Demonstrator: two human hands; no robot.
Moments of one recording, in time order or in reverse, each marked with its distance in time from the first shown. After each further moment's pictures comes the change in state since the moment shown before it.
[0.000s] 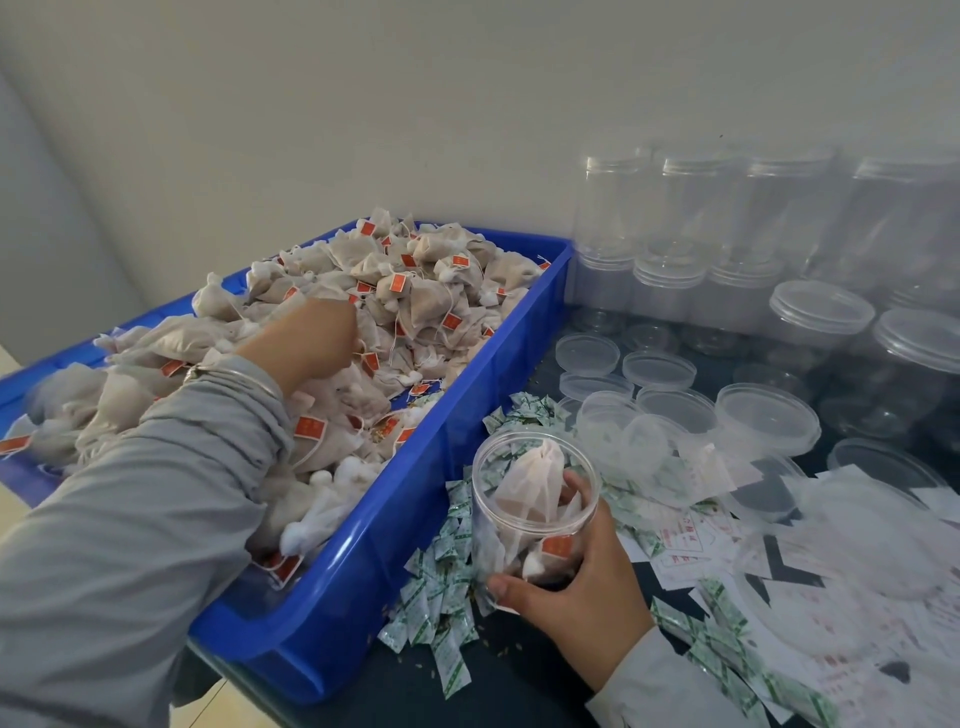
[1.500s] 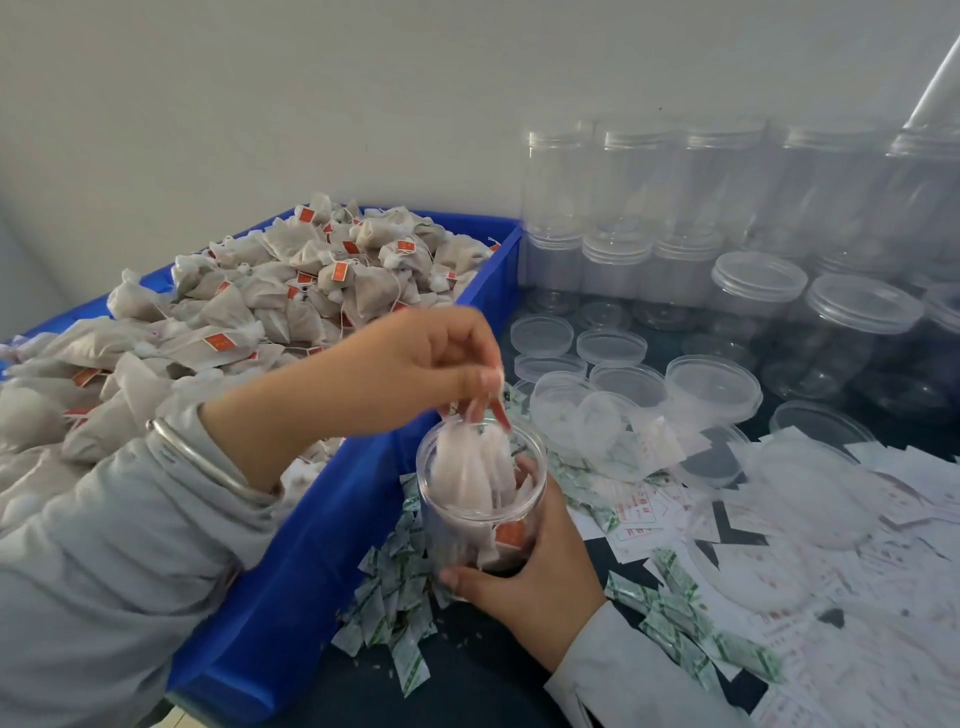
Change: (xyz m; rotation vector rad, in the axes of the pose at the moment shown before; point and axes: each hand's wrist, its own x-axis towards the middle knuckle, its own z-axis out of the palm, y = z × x) left_hand -0.086 0.097 -0.041 -1.089 -0.251 0.721; right_hand 0.002 0.001 0.003 0.009 0.018 -0.033
